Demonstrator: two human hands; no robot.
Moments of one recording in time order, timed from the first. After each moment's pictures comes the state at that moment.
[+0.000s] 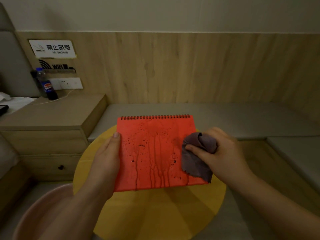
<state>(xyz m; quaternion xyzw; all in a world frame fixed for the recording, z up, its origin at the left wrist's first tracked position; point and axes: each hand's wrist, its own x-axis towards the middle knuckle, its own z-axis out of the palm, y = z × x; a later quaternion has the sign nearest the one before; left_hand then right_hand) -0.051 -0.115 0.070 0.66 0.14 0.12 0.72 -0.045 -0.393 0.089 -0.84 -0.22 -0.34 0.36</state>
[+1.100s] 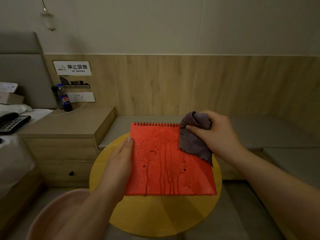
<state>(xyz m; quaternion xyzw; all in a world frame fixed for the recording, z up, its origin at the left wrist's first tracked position) -0.113 -0.126 0.116 0.68 0.09 0.10 0.72 -0.056 -0.383 0.169 -0.83 -0.16 -0.27 0.46</state>
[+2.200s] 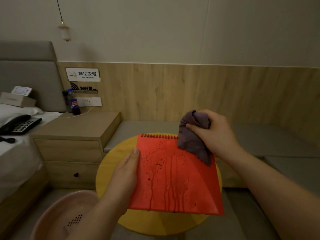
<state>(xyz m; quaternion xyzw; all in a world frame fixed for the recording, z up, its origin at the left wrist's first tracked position) -0.150 -0.132 0.116 0.69 0.09 0.11 0.71 -0.076 -0.368 0.198 -0.82 -0.20 -0.27 0.47</state>
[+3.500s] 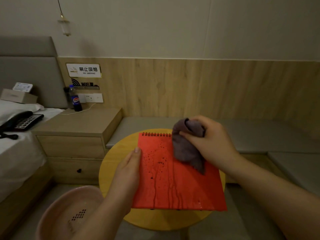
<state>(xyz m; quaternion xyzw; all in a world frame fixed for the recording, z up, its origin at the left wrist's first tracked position) -0.160 -0.133 0.118 0.70 0.10 0.11 0.70 -0.103 -0.346 0.184 -0.83 -0.23 -0.24 0.45</state>
